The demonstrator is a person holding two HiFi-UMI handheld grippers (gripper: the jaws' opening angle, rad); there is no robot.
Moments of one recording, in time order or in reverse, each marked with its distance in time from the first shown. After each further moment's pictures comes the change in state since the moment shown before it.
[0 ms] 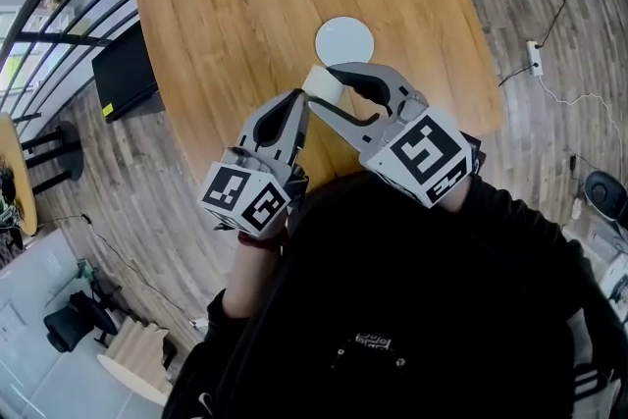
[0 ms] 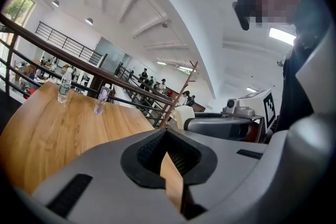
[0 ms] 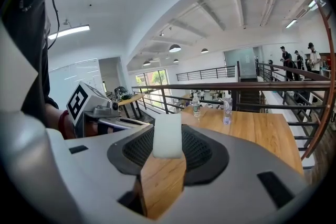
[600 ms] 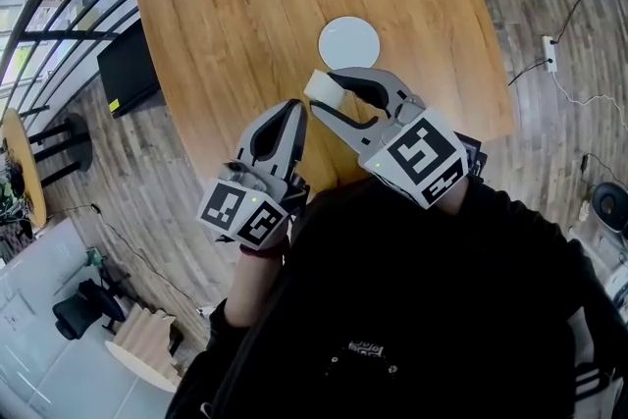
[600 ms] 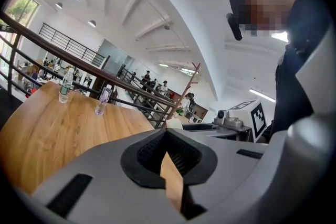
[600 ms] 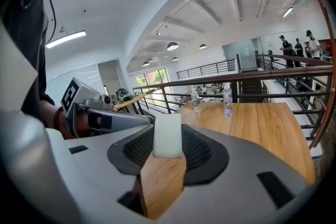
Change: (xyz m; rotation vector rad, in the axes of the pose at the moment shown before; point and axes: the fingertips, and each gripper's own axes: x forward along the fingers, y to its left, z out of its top) left arm 0.009 0.001 0.004 -0.014 -0.023 0.029; right arm 0.011 -0.025 -0.022 0.072 0.018 0.040
